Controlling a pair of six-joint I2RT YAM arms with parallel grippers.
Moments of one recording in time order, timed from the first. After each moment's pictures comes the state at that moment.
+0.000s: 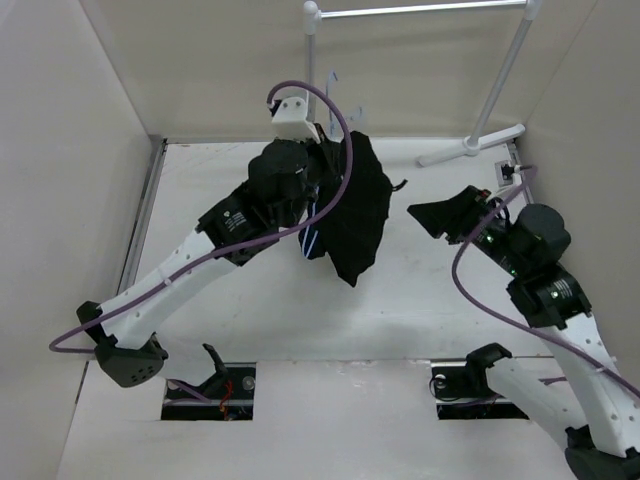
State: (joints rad) left arm -0.95 1.35 1.63 -0.36 -0.59 -0.41; right arm 0.34 0.76 0.98 -0.31 -0.26 0.74
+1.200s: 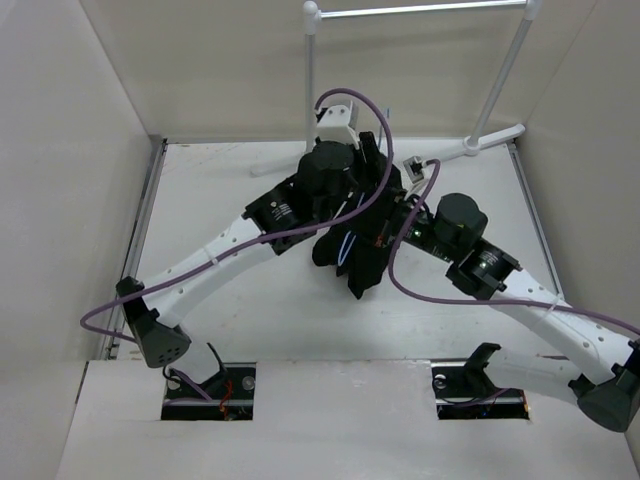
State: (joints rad) left arm -0.98 1.53 1.69 -0.33 -0.48 -0.51; right arm 0.76 1.05 1.00 0.05 -0.23 0.75
